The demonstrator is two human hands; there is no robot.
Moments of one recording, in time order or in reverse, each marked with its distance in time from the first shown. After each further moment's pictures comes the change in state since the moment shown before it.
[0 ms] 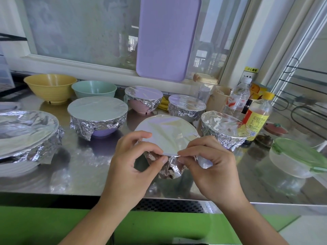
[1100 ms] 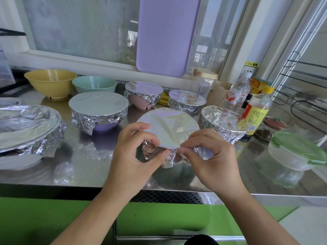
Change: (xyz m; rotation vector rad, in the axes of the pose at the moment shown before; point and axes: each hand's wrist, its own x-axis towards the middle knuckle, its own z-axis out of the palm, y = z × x) left_hand 0.003 -0.003 -0.001 0.026 -0.018 -0.026; right_hand 0.001 -0.002 -0.002 -0.009 -0.007 0.030
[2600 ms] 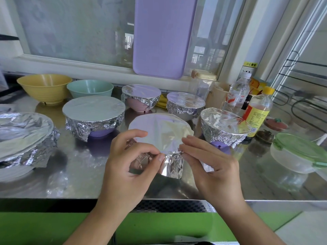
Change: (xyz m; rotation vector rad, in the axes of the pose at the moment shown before) left_hand -0.003 -0.002 0.001 -0.011 0.039 0.084; right_hand -0.017 0.011 0.009 -0.064 0.130 -0.055
